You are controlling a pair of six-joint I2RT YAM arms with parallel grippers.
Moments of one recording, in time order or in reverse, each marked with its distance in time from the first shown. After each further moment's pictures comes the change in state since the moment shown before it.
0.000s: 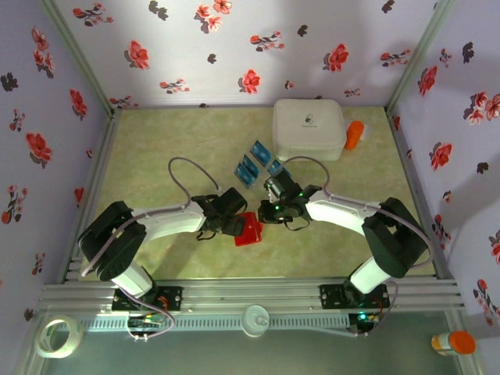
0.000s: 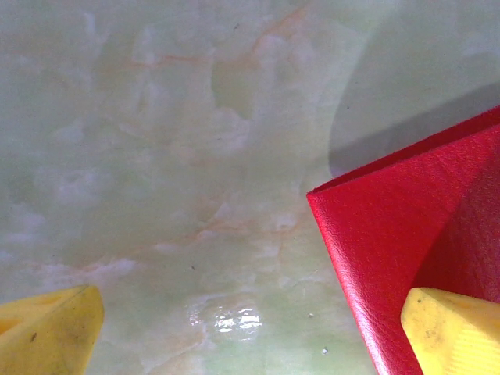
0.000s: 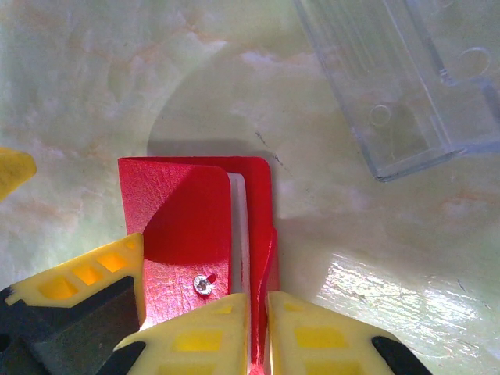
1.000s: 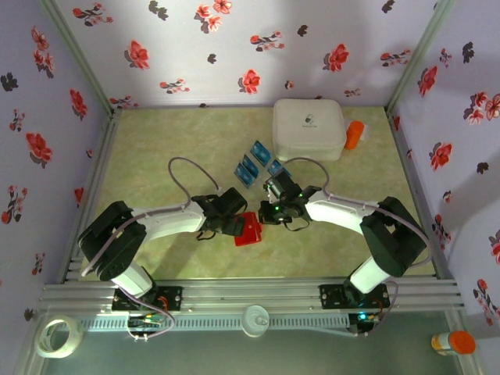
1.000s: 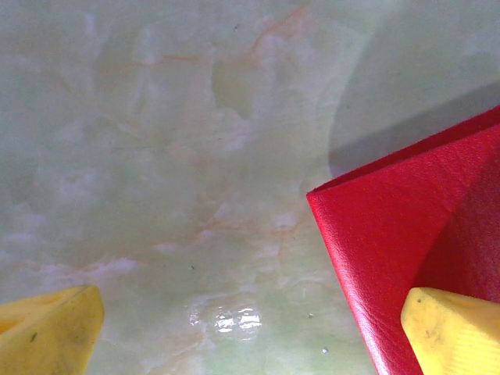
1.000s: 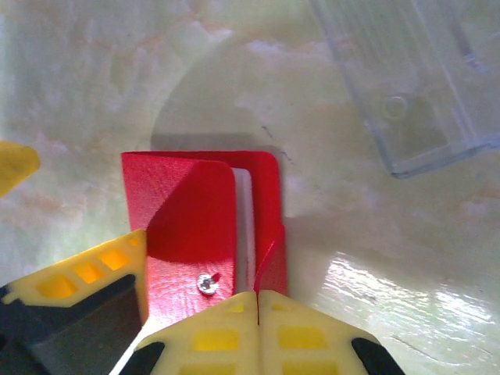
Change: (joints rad) left arm 0.000 0.000 0.000 0.000 0.000 0.000; right arm -0.002 0.009 -0.011 0.031 -0.039 0.007
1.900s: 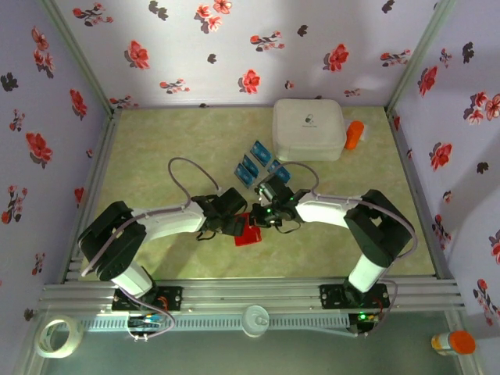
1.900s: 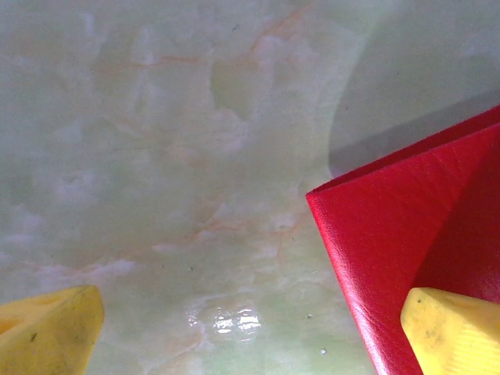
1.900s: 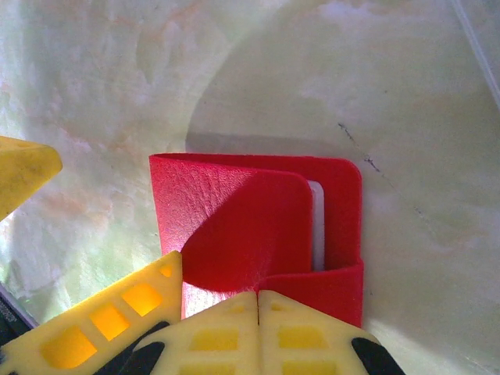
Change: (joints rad) left arm 0.000 -0.001 -0.003 0.006 0.000 0.000; right arm 0.049 0.109 0.004 0.134 -0.061 0.077
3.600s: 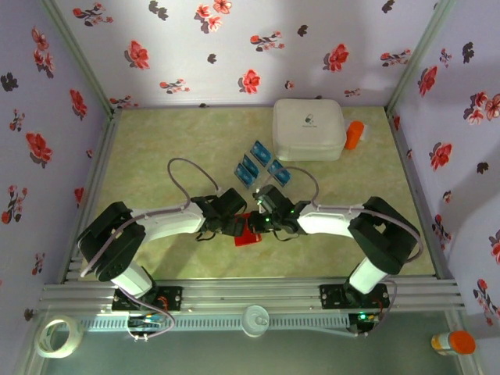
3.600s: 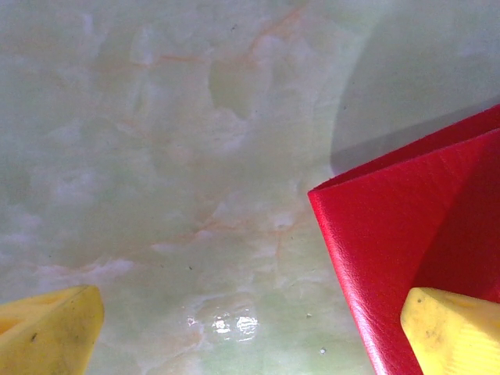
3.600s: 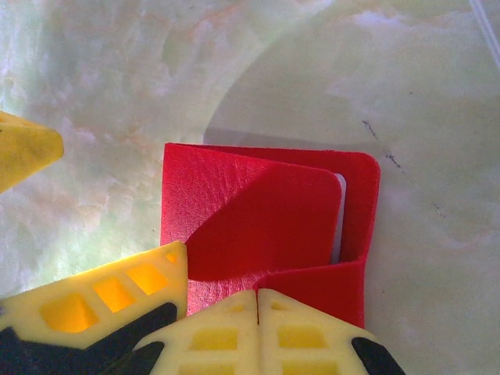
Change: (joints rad) left arm -0.002 -0.007 -0.011 0.013 0.000 -0.001; right arm 0.090 -0.061 -0.115 0.144 0.158 -0.033
